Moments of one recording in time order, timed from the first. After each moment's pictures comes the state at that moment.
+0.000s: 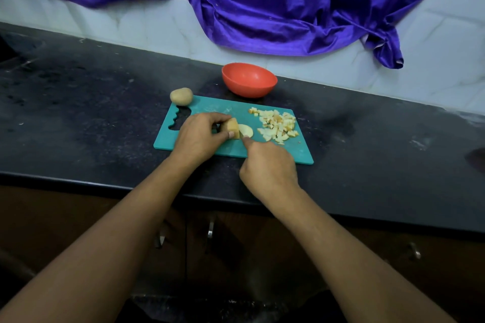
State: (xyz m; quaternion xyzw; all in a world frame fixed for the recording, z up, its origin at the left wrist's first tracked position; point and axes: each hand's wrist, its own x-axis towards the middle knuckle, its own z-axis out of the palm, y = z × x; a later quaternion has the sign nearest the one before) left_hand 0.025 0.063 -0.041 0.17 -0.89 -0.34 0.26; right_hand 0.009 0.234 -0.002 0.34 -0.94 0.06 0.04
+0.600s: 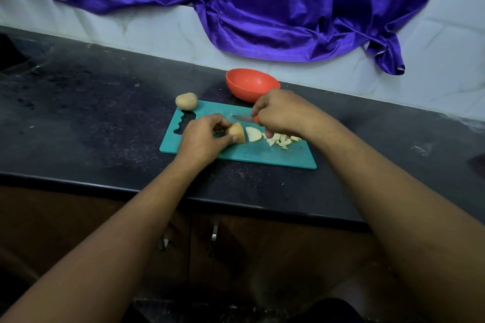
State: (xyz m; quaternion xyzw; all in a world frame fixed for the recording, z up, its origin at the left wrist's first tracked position) left_hand 0.026 0.058 -0.046 0.18 -0.85 -0.41 0.27; right_hand -0.038 0.215 0.091 0.34 -0.93 0.14 -0.09
